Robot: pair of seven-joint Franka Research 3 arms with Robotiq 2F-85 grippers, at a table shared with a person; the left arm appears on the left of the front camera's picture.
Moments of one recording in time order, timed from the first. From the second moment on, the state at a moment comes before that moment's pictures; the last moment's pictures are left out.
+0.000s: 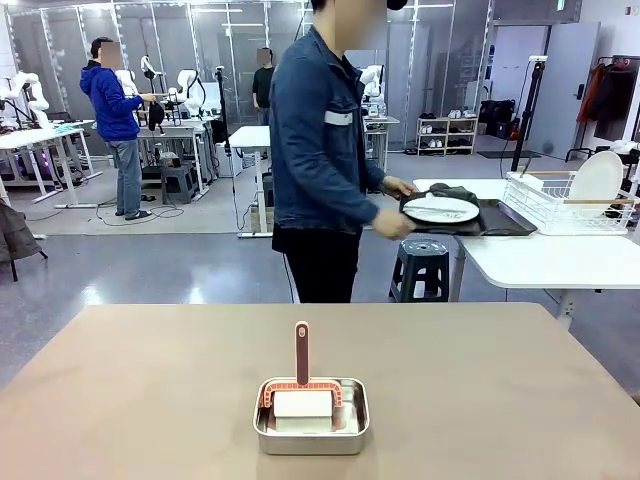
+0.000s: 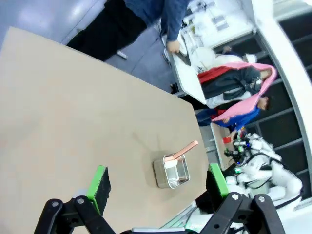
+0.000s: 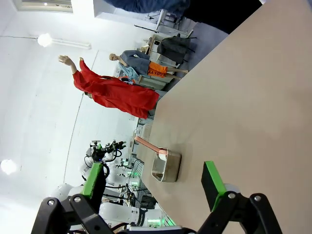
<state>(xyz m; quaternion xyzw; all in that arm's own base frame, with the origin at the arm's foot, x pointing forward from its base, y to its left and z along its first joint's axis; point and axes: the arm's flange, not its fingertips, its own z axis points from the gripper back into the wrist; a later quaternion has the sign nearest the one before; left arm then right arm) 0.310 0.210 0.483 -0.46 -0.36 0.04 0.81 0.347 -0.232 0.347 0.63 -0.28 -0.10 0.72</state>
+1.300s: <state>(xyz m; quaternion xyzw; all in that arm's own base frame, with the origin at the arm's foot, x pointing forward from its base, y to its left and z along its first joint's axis) 0.450 -0.134 0.574 -0.15 -0.20 -0.48 0.84 0.349 -0.232 0.345 0.63 -0.28 -0.10 0.72</state>
